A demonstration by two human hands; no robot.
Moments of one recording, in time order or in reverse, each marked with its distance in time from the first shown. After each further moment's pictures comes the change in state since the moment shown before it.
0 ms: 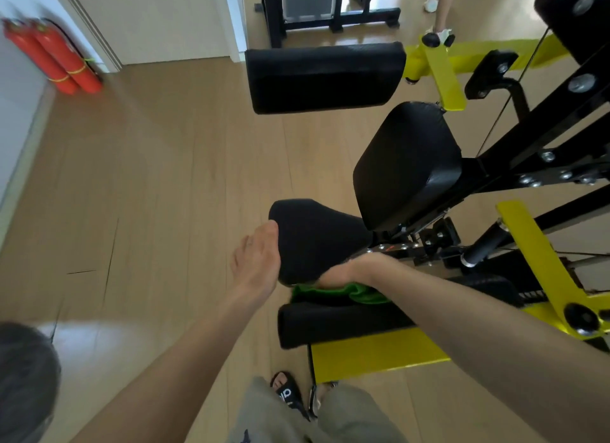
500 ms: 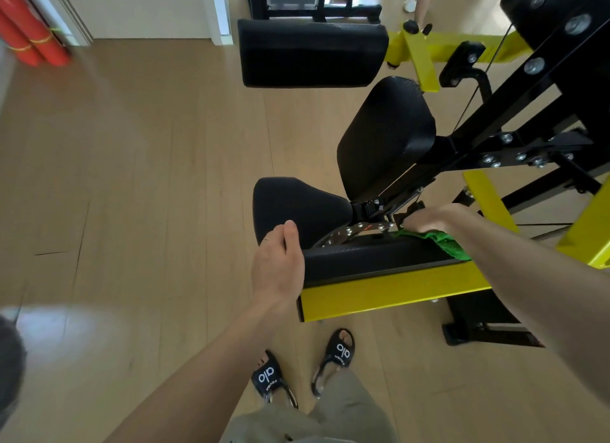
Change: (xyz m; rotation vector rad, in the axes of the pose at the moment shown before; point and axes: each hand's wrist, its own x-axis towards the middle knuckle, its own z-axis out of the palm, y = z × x) left_hand -0.081 -0.017 0.037 -0.211 0.019 0.086; right_hand -0.087 0.089 -0.020 -0.162 0.307 0.259
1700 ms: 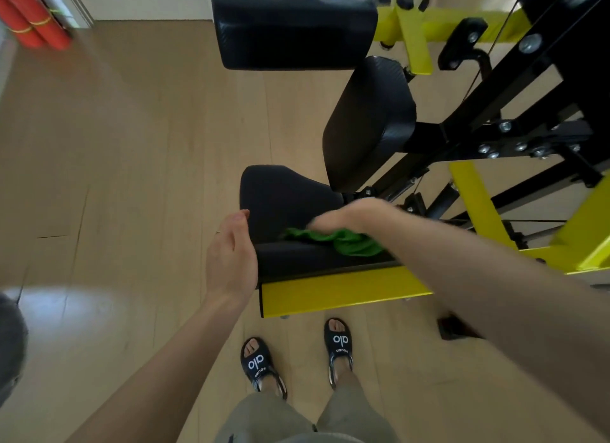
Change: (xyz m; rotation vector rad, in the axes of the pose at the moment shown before) left_hand 0.001 -0.008 0.008 -0.090 0.144 0.019; right_hand 0.018 -0.045 0.014 0.197 -0.114 -0.133
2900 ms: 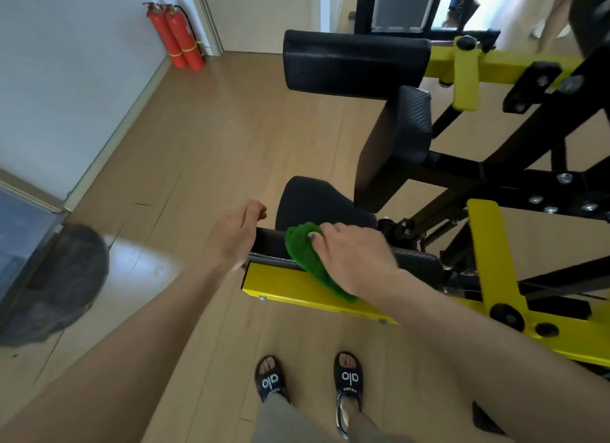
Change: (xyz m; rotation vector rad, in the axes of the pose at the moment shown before) left_hand -0.019 0.025 0.012 0.320 0.072 -0.004; right_hand -0.063 0.067 0.046 -0.465 0.831 -0.836
